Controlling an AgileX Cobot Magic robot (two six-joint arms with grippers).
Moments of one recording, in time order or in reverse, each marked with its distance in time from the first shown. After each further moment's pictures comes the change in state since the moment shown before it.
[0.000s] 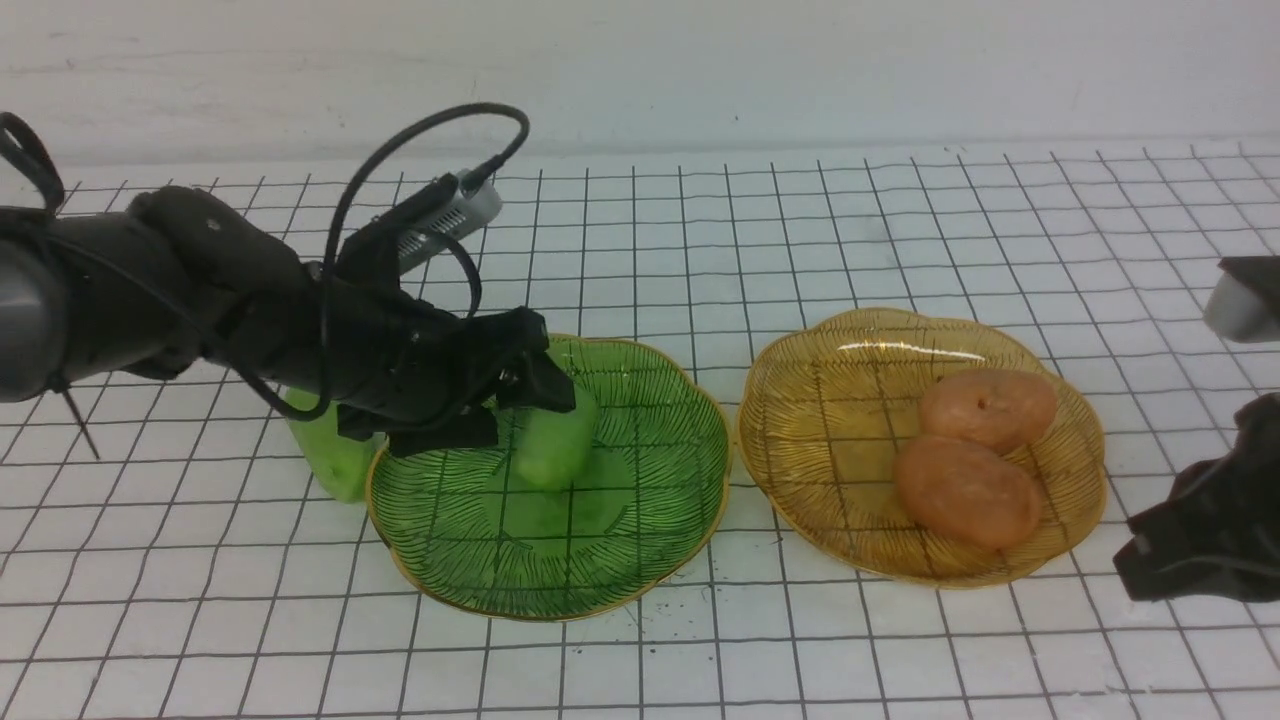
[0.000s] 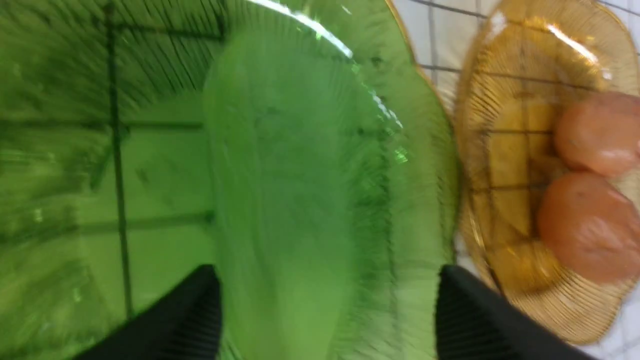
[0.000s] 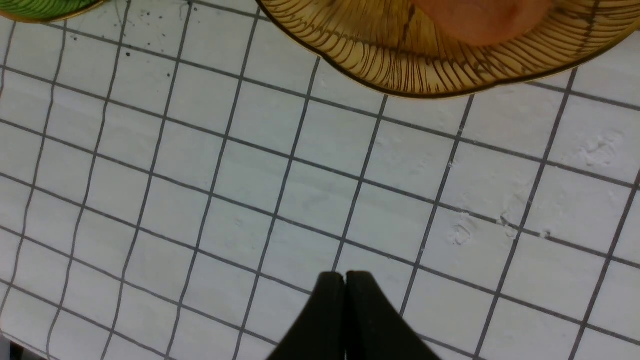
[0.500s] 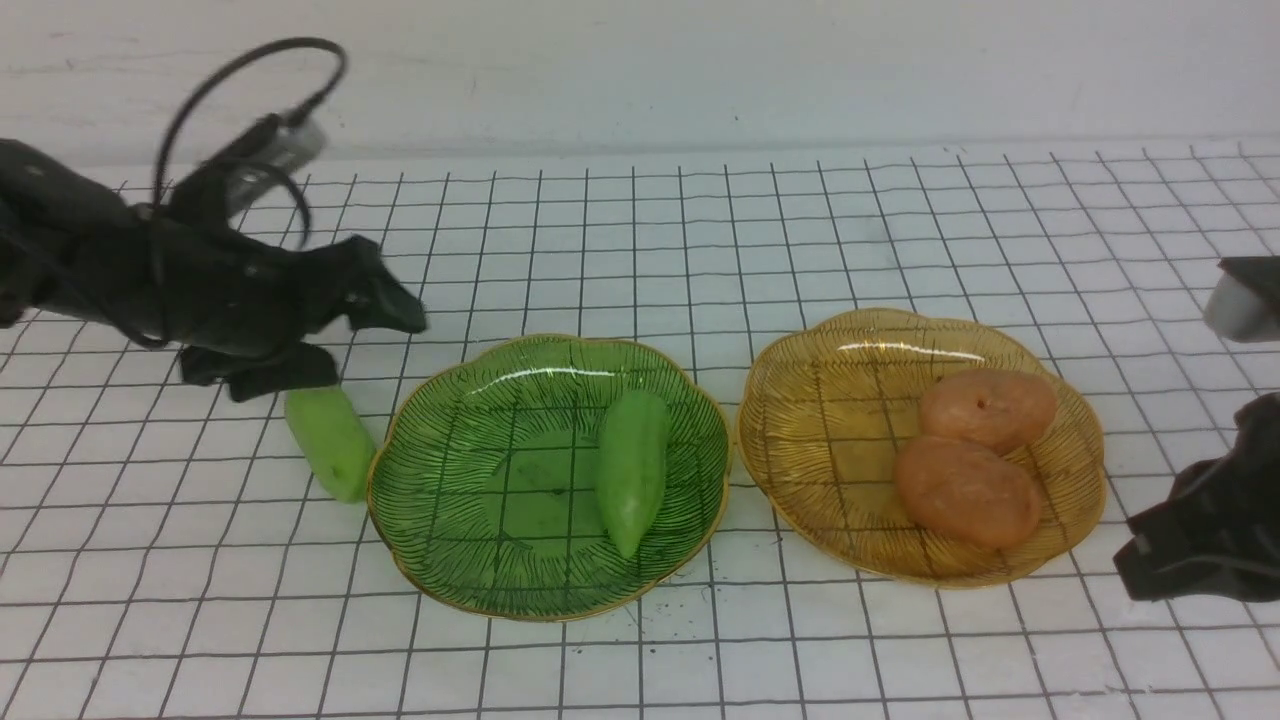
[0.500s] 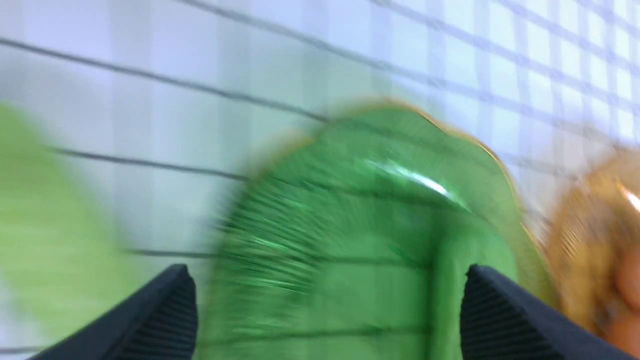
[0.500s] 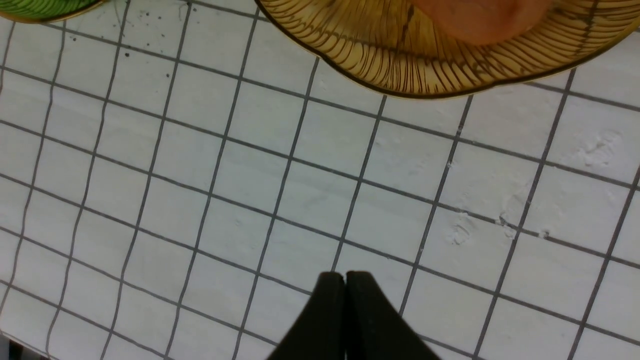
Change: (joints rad) right arm 0.000 0.000 0.000 -0.001 0.000 0.000; left arm 0.317 -0.003 -0.081 0.074 0.075 -0.011
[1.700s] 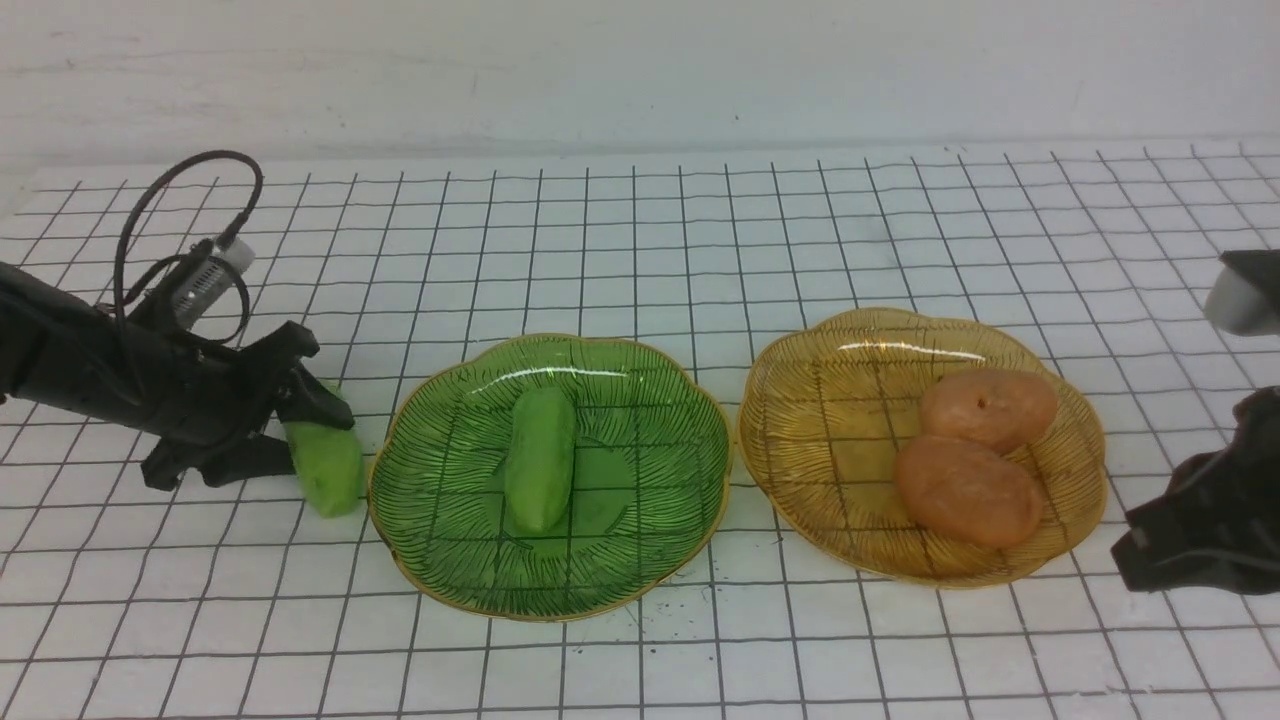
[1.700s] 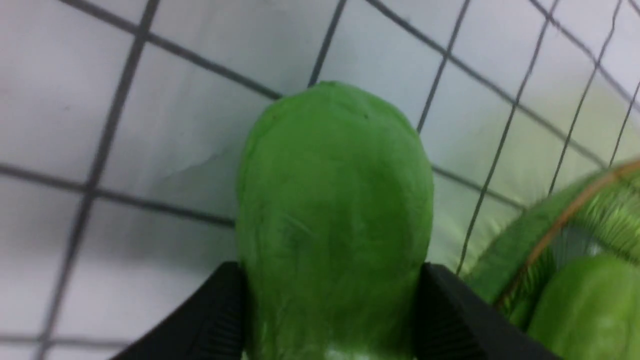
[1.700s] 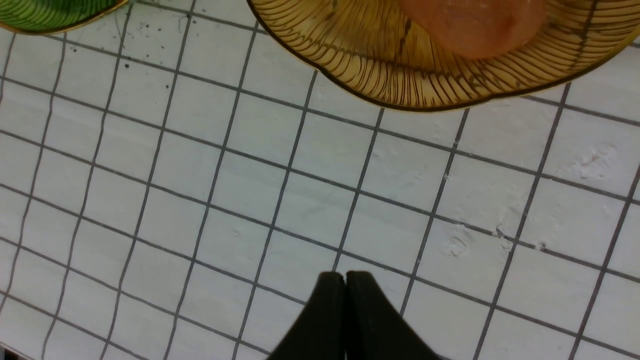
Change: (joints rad) right arm 0.000 0.000 0.000 0.000 -0.019 -0.014; left arm 0.107 0.177 -0.002 -0.010 0.047 0.024
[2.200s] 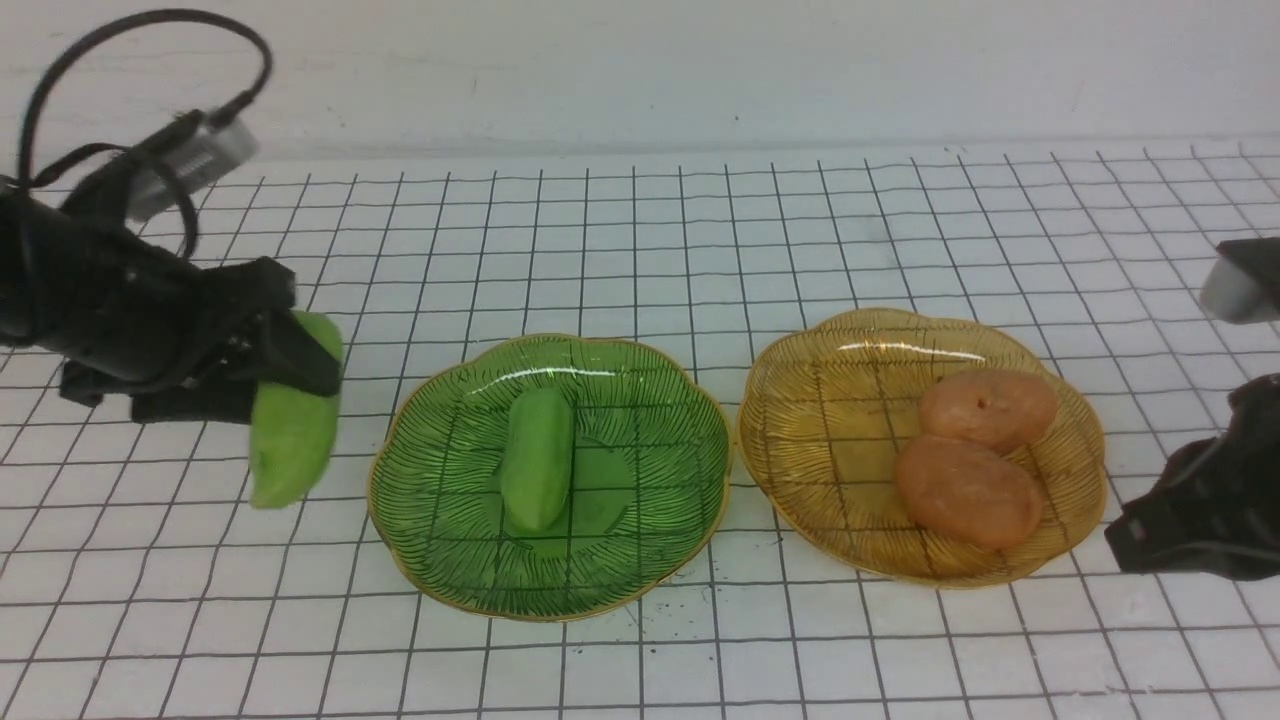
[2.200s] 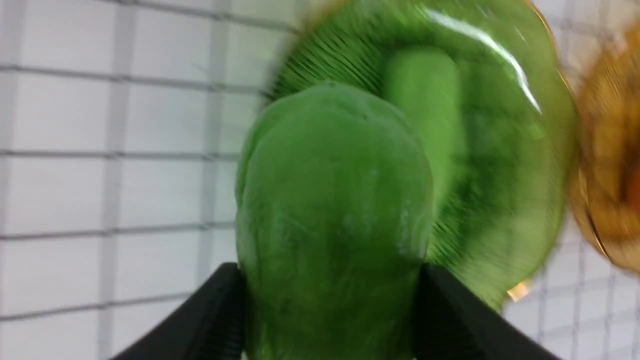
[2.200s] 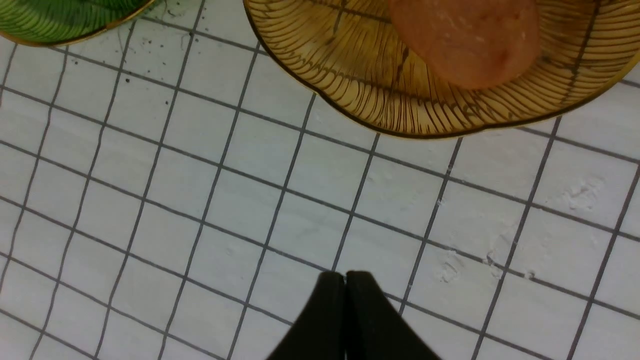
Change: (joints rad) right arm 0.000 0.000 0.002 0.005 -0.049 -0.032; left arm -0.147 -0.347 0.000 0.225 0.286 -0.085
